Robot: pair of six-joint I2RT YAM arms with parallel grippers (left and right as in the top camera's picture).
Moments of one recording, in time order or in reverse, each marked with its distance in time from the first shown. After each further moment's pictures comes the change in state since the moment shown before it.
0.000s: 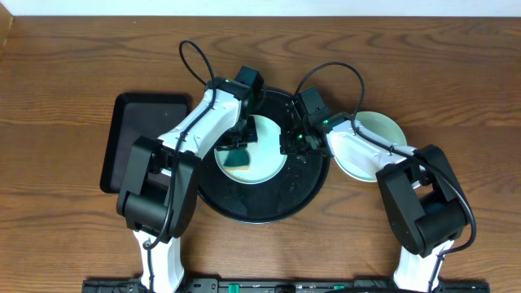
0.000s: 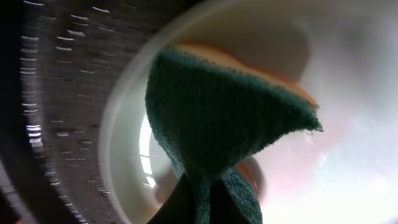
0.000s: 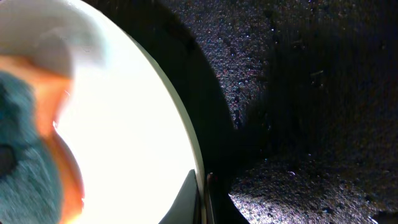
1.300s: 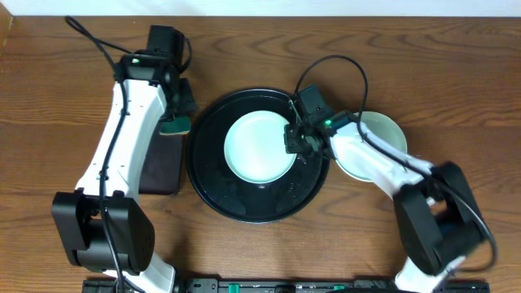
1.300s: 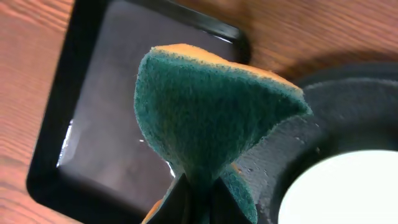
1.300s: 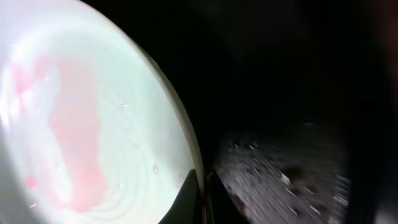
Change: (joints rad) left arm 0.312 -0.262 0.109 -0.087 -0.119 0.183; right arm 0.049 -0.136 0.012 -0.124 0.238 -0.091
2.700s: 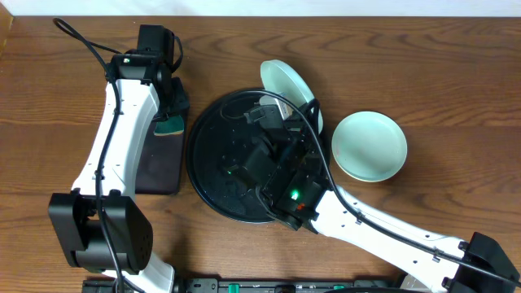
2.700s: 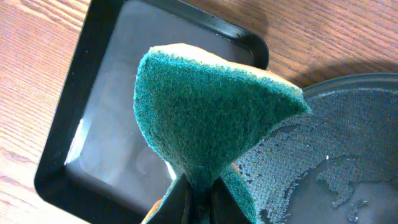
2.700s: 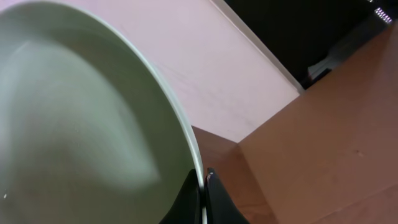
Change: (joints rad) left arm 0.028 0.000 0.000 0.000 0.000 0.000; right arm 0.482 -0.264 0.008 0.211 1.506 -0.473
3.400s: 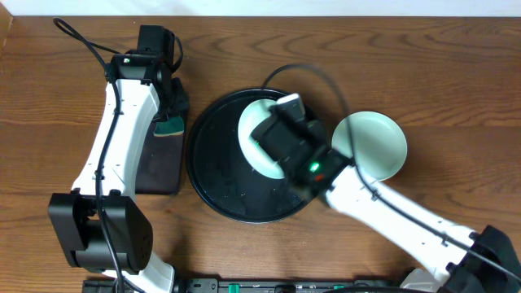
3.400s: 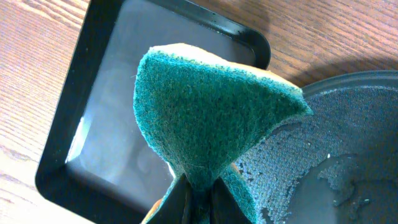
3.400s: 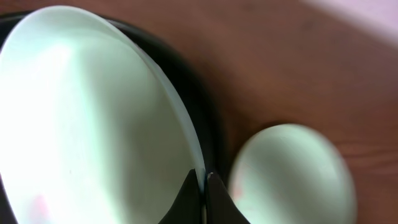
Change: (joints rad) left arm 0.000 0.000 0.000 -0.007 0.000 0.000; right arm -0.217 0.000 0.003 -0.343 -0.902 0.394
